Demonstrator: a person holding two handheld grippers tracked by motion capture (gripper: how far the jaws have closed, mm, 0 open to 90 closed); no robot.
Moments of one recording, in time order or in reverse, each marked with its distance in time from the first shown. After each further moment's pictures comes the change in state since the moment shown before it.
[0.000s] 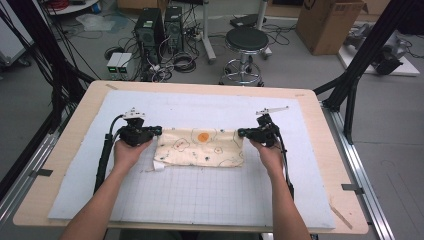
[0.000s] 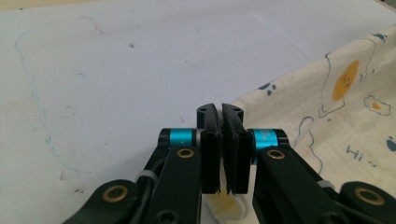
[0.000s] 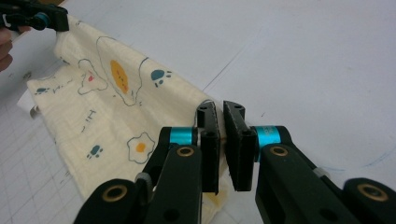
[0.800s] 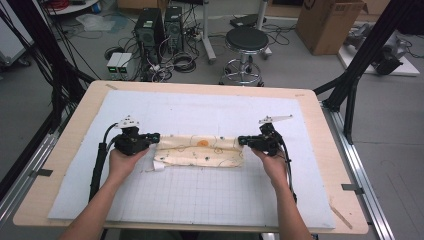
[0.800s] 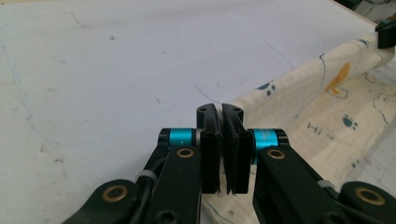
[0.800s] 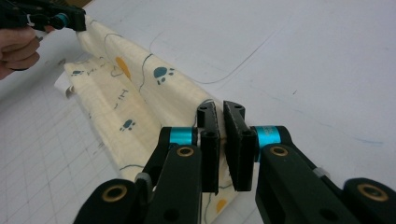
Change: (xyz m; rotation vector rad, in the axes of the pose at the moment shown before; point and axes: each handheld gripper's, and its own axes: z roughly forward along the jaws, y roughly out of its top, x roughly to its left) left arm -0.009 -0.021 -0.019 -0.032 -0.059 0.007; right arm 0.011 -0.023 -0.012 -0.022 0.074 -0.018
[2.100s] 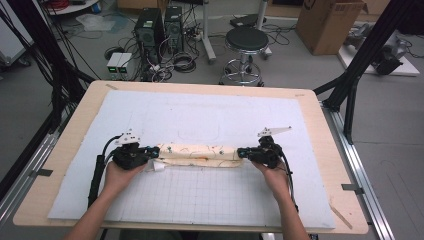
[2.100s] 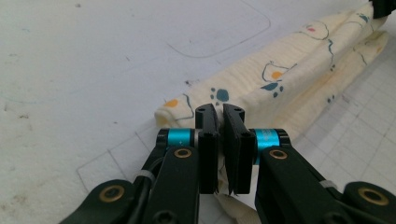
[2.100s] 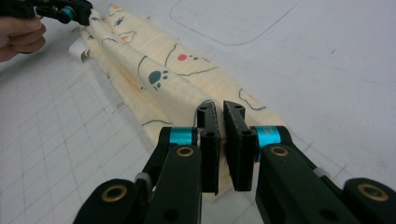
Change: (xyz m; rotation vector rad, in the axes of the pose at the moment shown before) left arm -0.015 -0.030 -0.012 0.072 -0.040 0.098; right arm 0.017 -0.029 -0.003 0.036 0.029 -0.042
